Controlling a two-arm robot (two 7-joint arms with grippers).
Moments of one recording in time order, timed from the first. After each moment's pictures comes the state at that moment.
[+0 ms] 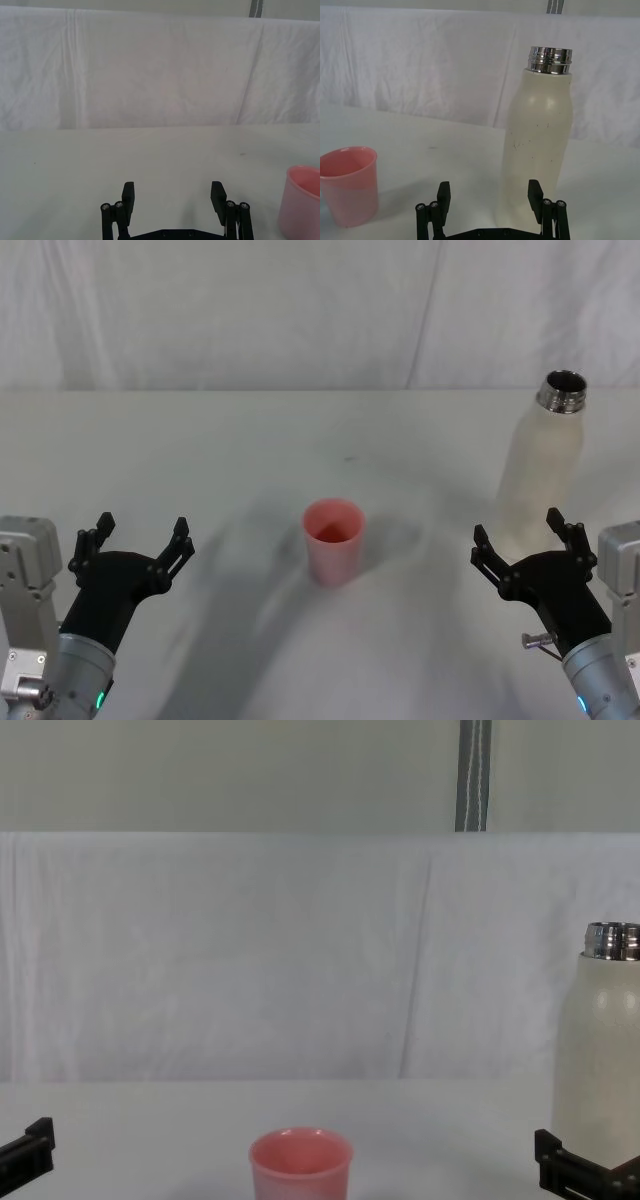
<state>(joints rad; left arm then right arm) 0.27 0.24 0.04 -1.85 -0.25 -0.02 -0.02 -0.17 0.19 -0.26 -1.77 0.07 -0.06 -0.03</state>
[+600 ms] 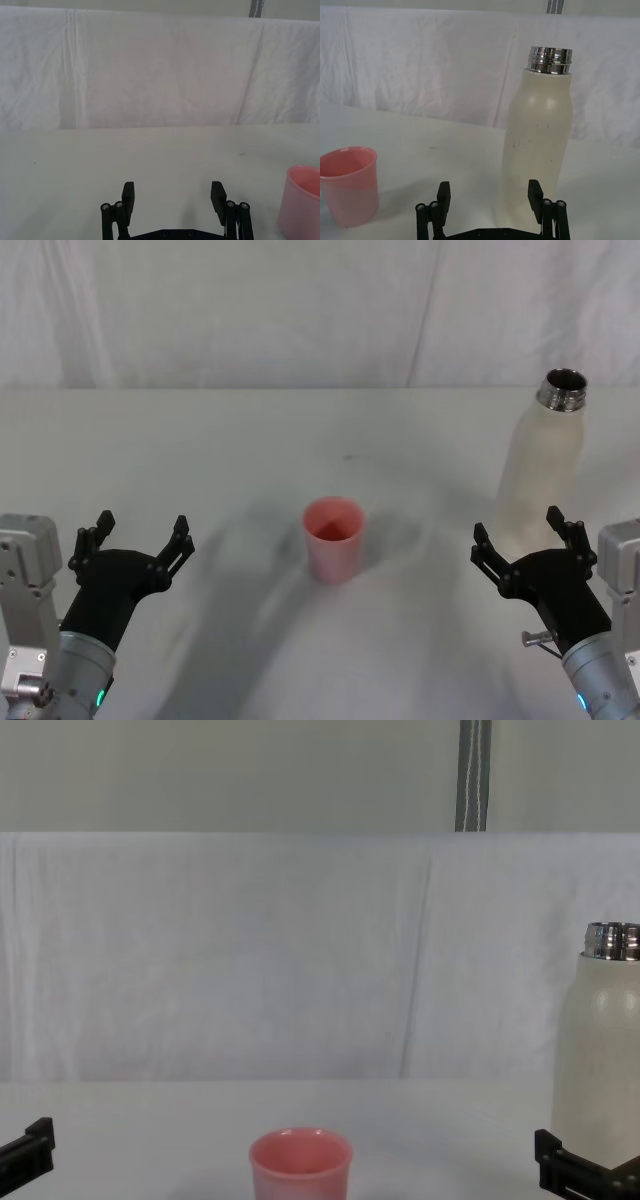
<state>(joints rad) 0.27 0.24 0.04 -1.85 -0.25 -0.02 -0.02 -0.17 0.19 -0.26 -1.77 0.07 -0.06 -0.03</state>
